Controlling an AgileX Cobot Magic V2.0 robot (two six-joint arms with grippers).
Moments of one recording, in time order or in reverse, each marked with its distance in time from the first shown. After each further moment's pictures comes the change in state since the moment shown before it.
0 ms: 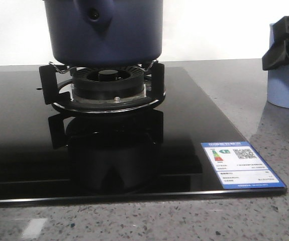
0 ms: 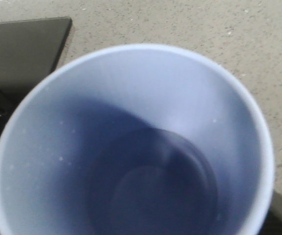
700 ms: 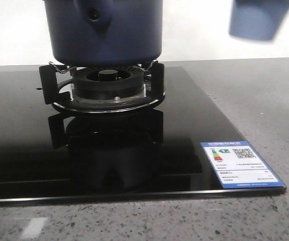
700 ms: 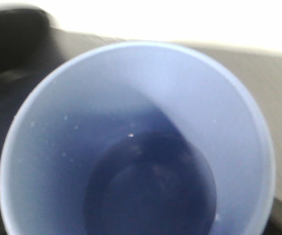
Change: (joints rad) left arm 0.000 -0.153 0.000 0.172 -0.035 -0.192; right arm 0.000 -0.094 -0.238 -0.121 0.383 -0.012
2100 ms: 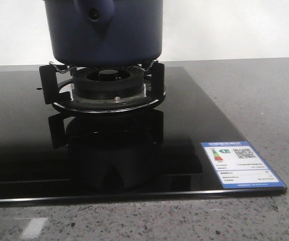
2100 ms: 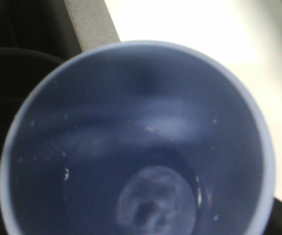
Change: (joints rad) left arm 0.000 -0.210 0.000 0.225 -0.075 -0.200; right arm 0.311 0.490 -0.933 -0.827 0.365 0.018
